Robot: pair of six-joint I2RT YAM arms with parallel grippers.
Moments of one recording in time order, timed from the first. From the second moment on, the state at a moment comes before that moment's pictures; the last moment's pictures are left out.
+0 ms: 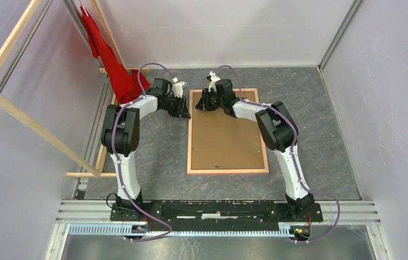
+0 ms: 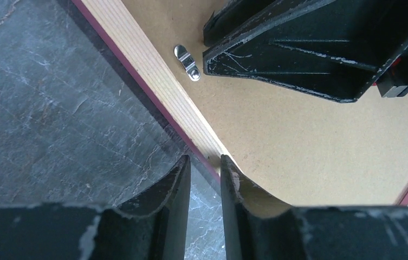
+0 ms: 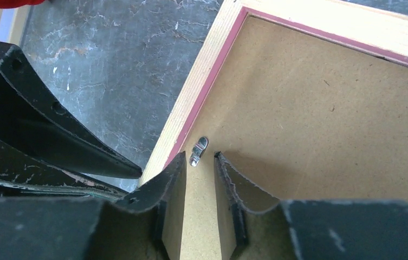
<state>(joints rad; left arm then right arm) -0.19 2.07 1.39 -0.33 0.63 0.10 0.53 2.33 1.63 0.18 -0.36 0.44</state>
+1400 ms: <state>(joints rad) -0.19 2.08 1.38 -0.28 0.66 0.05 0.52 2.43 1.71 0.23 -0.50 0.48</state>
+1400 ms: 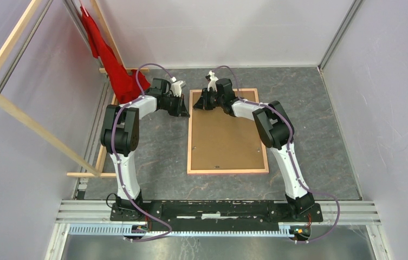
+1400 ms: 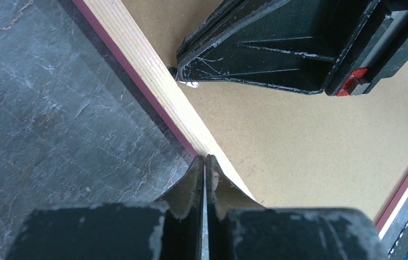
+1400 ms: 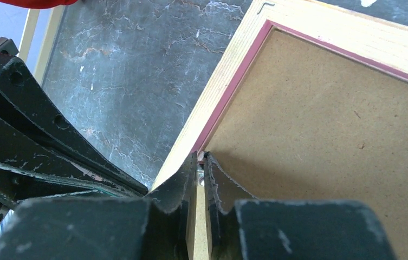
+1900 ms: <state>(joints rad) -0.19 2.07 1.38 -0.28 0.66 0.05 0.51 2.45 1.72 0.26 -0.54 0.55</state>
